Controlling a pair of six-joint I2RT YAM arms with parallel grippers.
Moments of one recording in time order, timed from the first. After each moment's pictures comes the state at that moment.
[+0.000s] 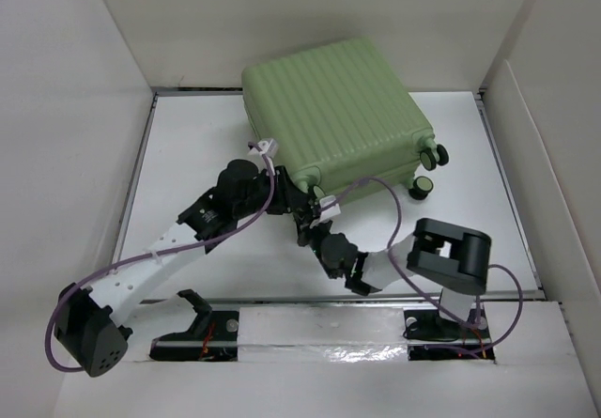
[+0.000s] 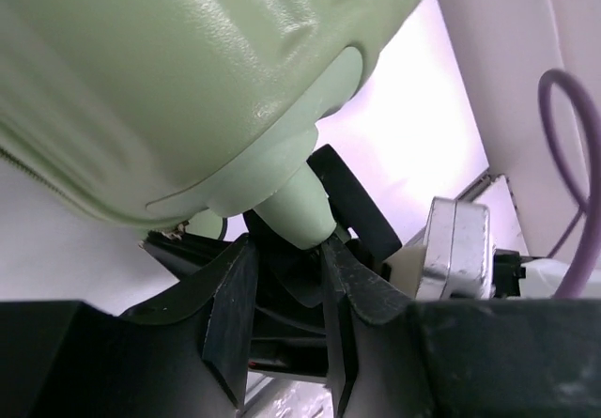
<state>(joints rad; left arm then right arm) -0.71 1.05 0.82 -0.18 0.16 -0.68 1.21 1.76 0.59 1.15 0.68 0.25</state>
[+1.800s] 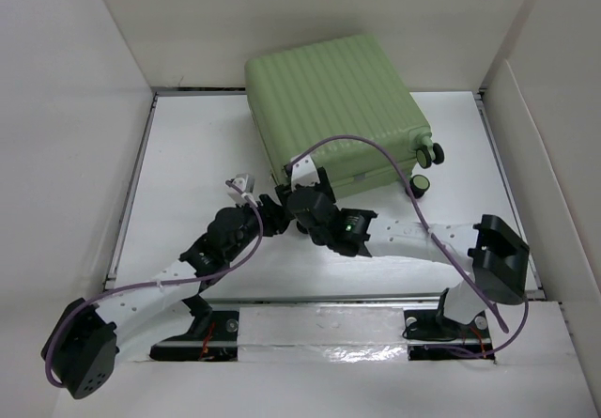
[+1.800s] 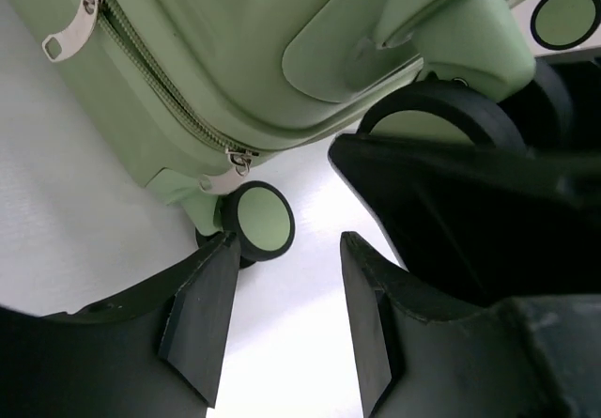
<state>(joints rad) -0.71 0.87 0.32 0.30 -0.10 -0.69 1.16 1.58 1.13 -0.01 0.82 0.19</state>
